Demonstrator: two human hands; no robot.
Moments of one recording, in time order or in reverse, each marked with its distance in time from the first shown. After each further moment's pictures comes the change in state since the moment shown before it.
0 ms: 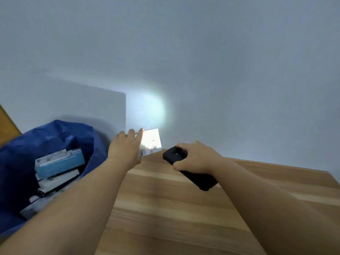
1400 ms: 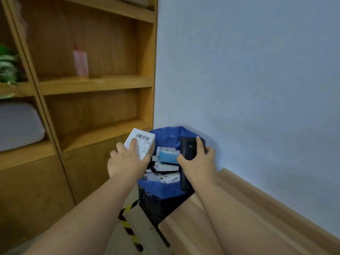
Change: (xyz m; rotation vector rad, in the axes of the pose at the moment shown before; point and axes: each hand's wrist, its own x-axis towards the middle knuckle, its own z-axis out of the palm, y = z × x) left_hand -0.302 -0.193 -0.041 -0.291 0.007 -1.131; right_hand -0.043 -0.273 0.146 0.426 0.337 -0.395
